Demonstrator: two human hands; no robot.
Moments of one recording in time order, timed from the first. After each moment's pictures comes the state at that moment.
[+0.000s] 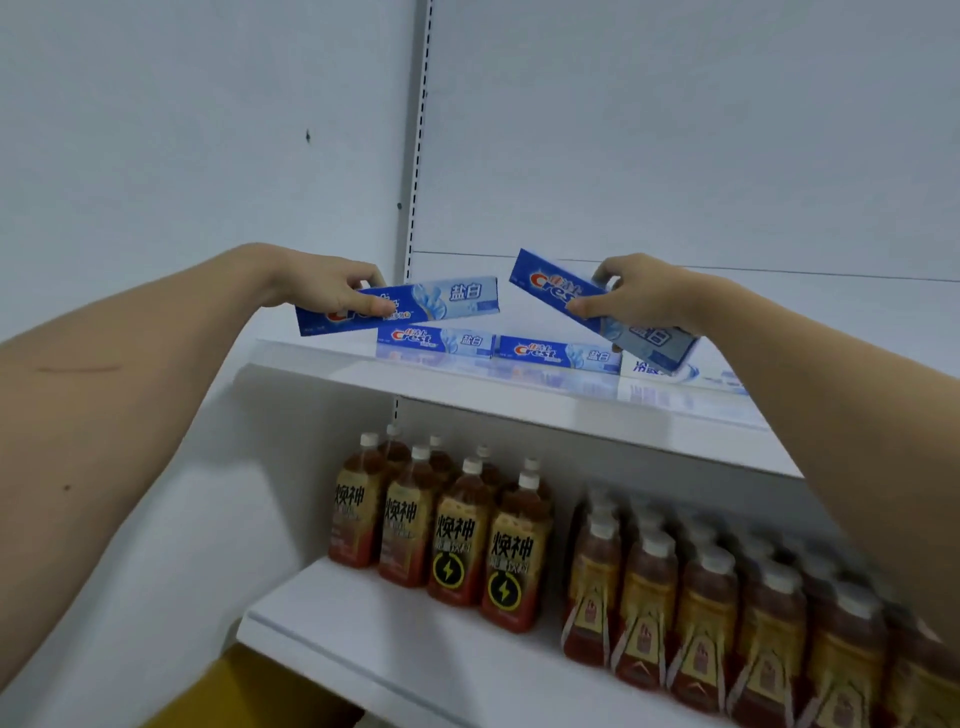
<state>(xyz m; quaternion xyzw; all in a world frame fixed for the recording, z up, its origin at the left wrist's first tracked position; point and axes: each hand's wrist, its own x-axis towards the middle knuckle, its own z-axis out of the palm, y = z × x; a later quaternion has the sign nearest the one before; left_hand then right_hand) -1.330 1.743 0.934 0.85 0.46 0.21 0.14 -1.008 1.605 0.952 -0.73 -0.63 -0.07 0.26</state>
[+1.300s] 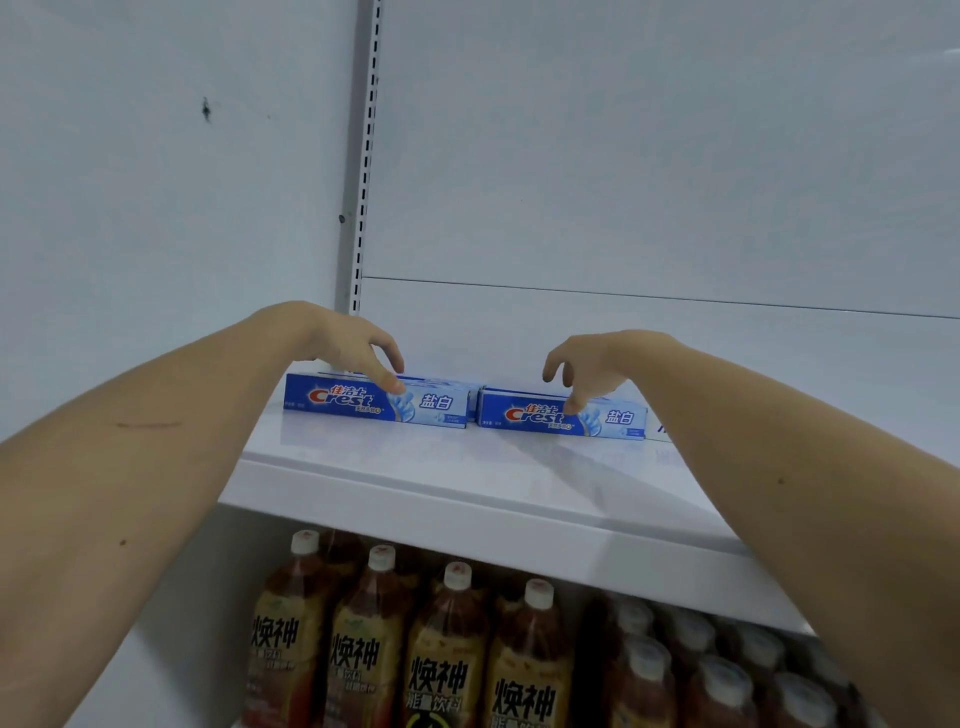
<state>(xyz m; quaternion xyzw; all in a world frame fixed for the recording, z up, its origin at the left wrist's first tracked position) -1.235 1.927 0.944 0.89 0.44 0.08 0.13 -0.968 1.794 0.952 -0.80 -0.59 -0.12 -0.05</state>
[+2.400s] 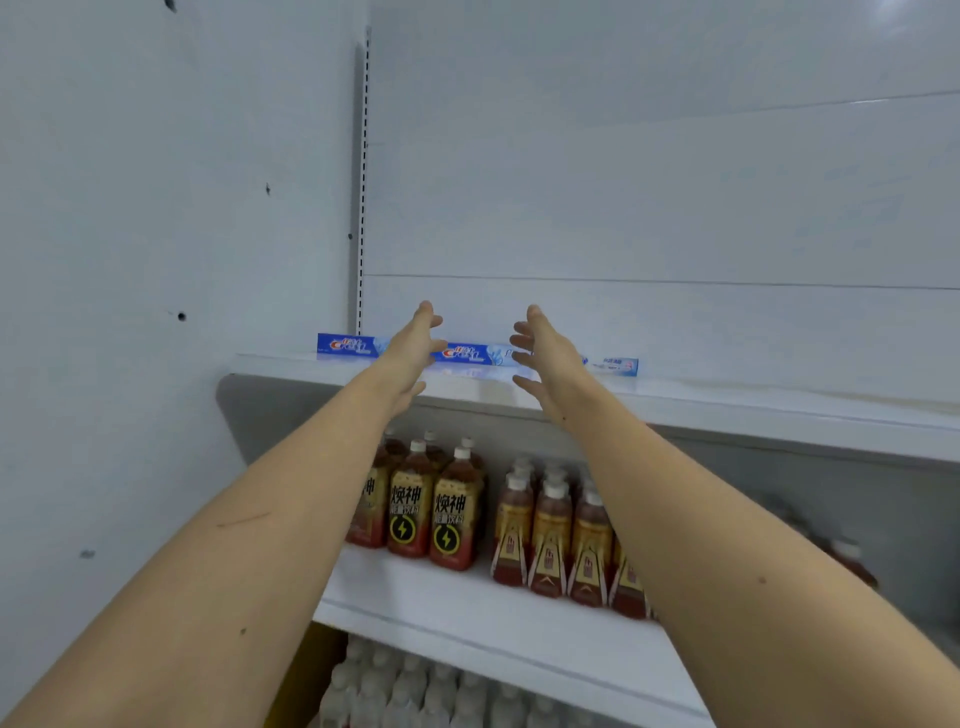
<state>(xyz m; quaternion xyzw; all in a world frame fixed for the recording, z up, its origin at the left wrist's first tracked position) -1.202 1.547 0.868 0.65 0.32 0.48 0.50 -1.057 1.467 0.868 -0.51 -0.48 0.28 0.65</state>
